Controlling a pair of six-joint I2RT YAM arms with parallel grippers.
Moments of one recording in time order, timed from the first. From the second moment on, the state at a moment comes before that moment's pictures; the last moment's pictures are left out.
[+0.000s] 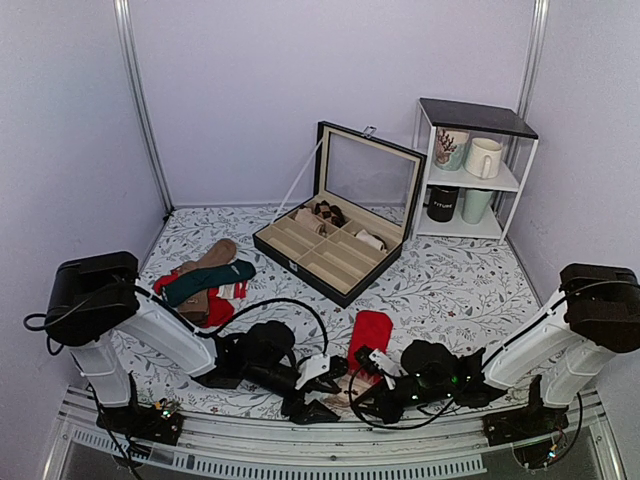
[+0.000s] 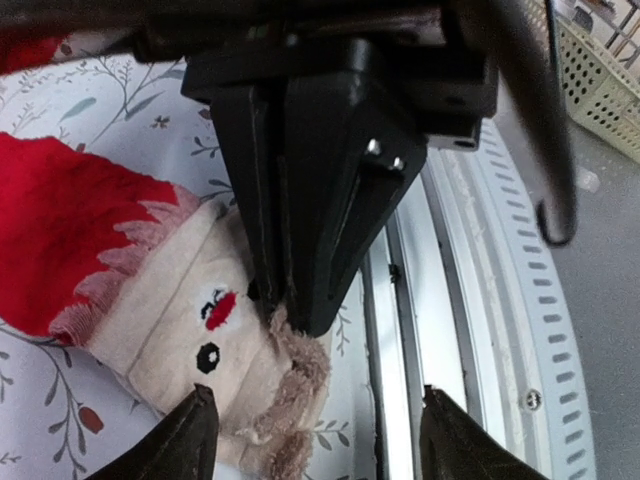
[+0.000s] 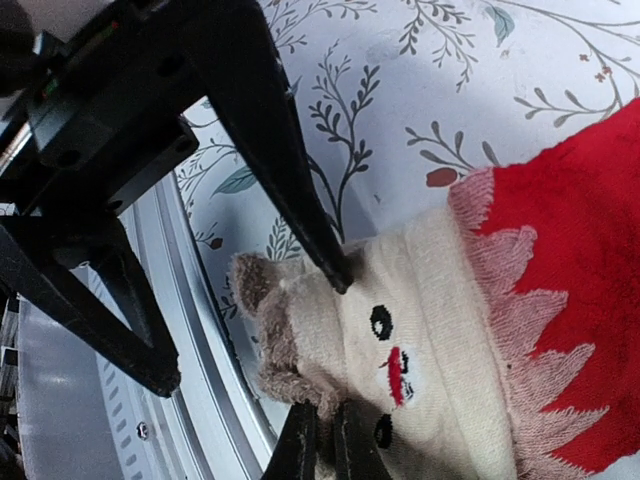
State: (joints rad) left arm -1.20 1.80 0.58 0.60 0.47 0.04; right arm 1.27 1.63 0.38 0.59 -0.18 0.60
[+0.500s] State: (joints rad) left arm -1.23 1.83 0.61 0.58 0.45 0.04; right arm 1.23 1.61 0.36 0.57 -0.24 0.60
